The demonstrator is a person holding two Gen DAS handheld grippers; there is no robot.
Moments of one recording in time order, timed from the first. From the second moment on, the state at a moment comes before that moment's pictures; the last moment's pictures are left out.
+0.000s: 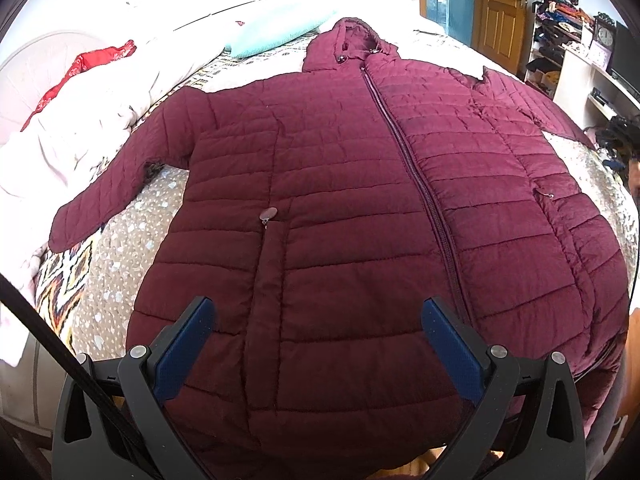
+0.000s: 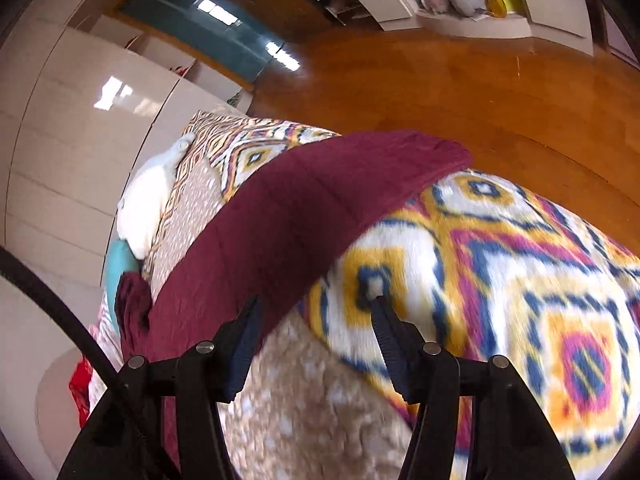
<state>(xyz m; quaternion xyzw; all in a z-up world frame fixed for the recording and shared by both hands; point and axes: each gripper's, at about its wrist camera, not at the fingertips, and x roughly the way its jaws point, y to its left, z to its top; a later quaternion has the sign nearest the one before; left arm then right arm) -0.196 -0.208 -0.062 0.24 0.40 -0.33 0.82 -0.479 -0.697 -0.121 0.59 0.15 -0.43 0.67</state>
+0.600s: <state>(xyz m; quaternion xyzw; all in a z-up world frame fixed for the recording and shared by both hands) -0.171 -0.222 -0.072 0.25 0.42 -0.31 0.82 -0.441 -0.761 -0.120 0.49 0.22 -0.53 0.66</state>
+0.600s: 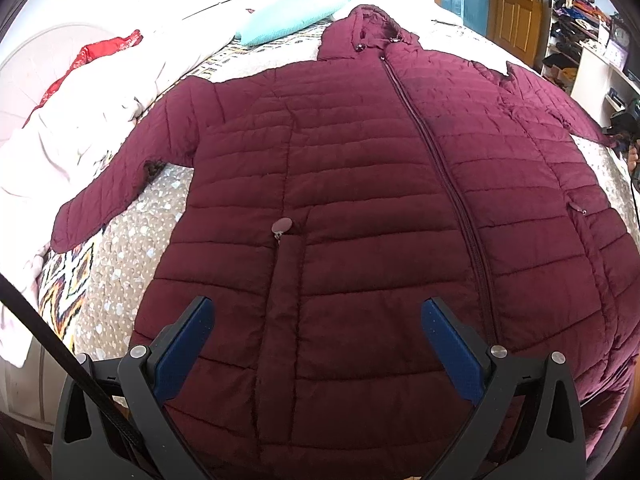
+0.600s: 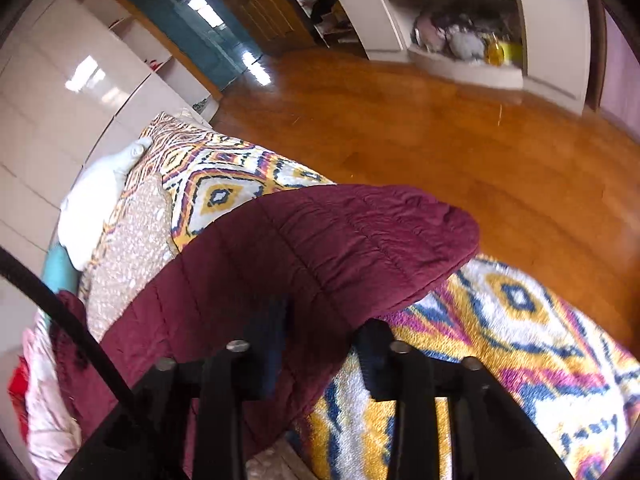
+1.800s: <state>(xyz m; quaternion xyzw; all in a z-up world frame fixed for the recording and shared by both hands) -0.110 -0.142 -0.013 0.14 0.37 -0.27 0.88 -0.097 -0.456 -0.089 0.23 0.43 -0.12 0.87</state>
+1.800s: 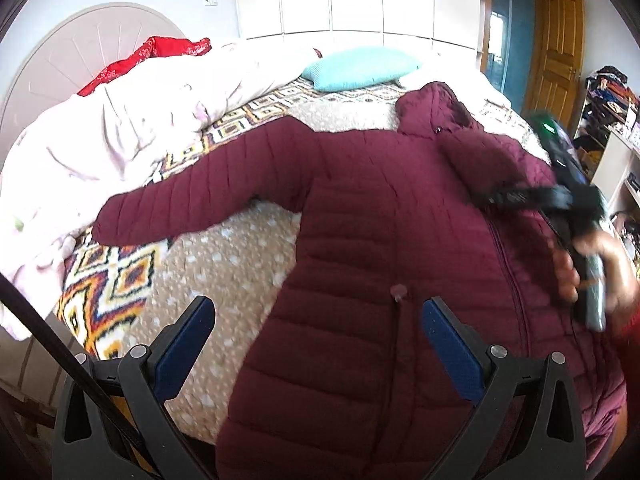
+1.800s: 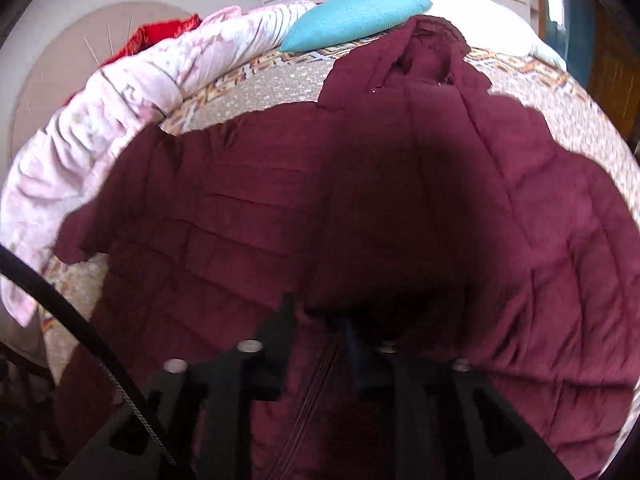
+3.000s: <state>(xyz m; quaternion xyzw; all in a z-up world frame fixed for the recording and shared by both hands) -0.003 -0.422 -0.030 0.27 0.31 -0.32 0.85 -0.333 -0.517 -0.068 0.40 0.27 -0.21 0.85</state>
